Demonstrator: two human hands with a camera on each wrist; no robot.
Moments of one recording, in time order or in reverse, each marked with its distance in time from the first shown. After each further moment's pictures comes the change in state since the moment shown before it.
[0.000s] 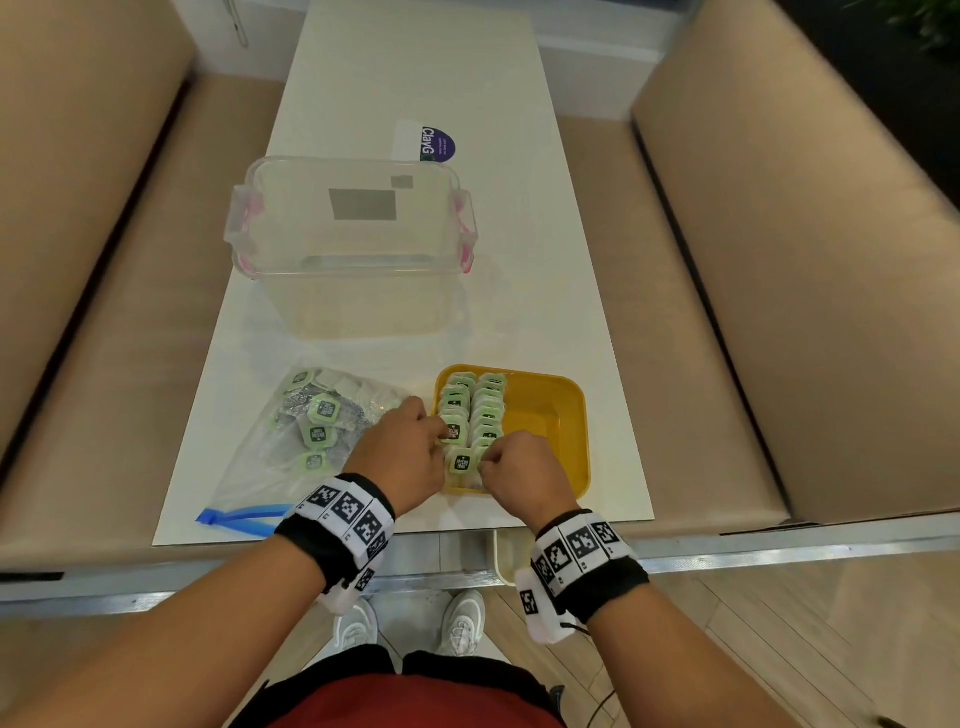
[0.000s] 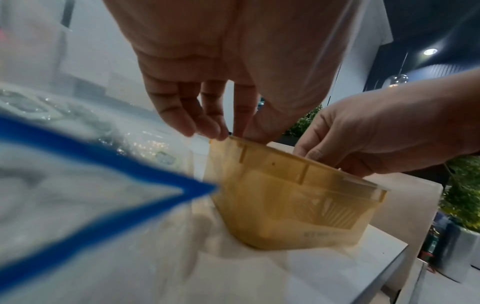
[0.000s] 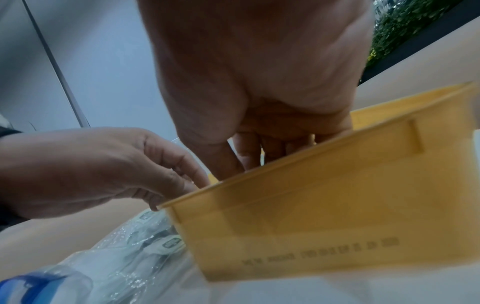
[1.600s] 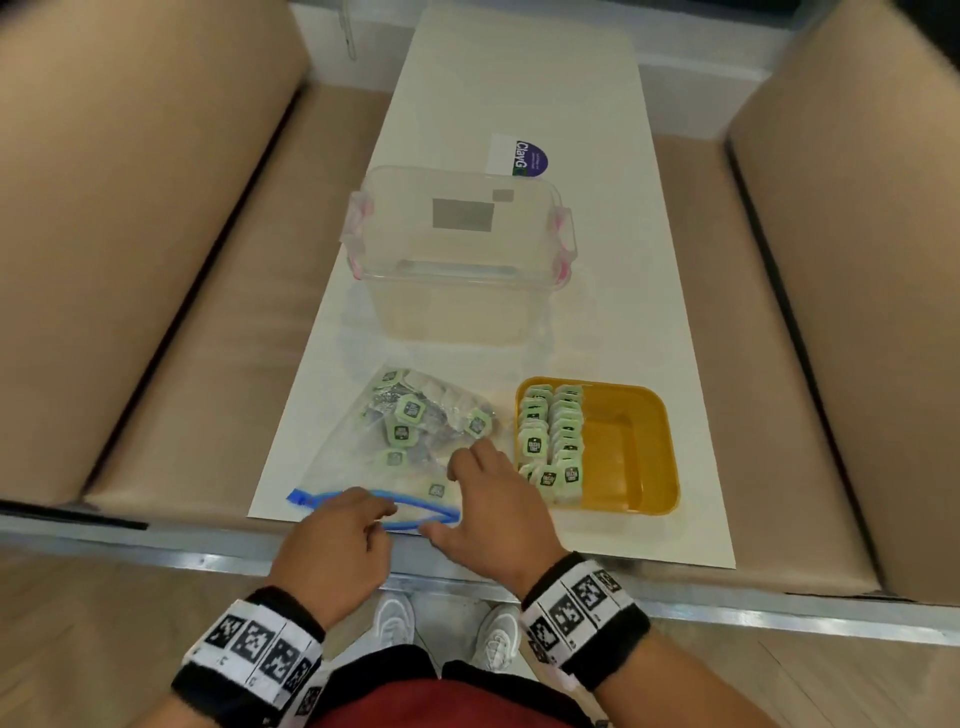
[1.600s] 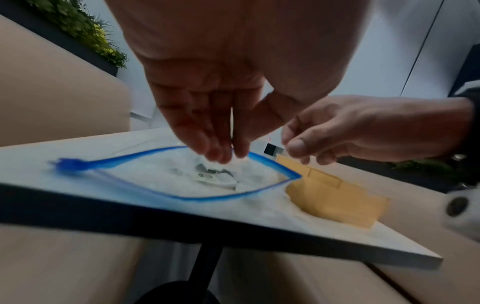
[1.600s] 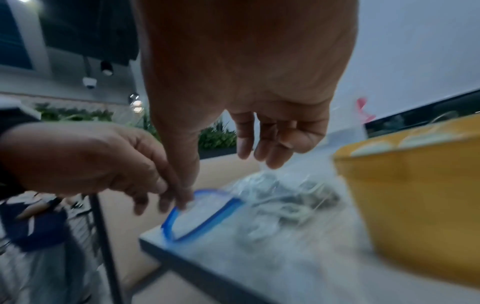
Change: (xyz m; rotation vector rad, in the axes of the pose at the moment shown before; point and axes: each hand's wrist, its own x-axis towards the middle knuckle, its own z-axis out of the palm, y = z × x) left_hand -0.129 -0.087 -0.020 -0.143 0.121 -0.298; right_hand -0.038 -0.083 0.050 -0.281 0.058 -0.584
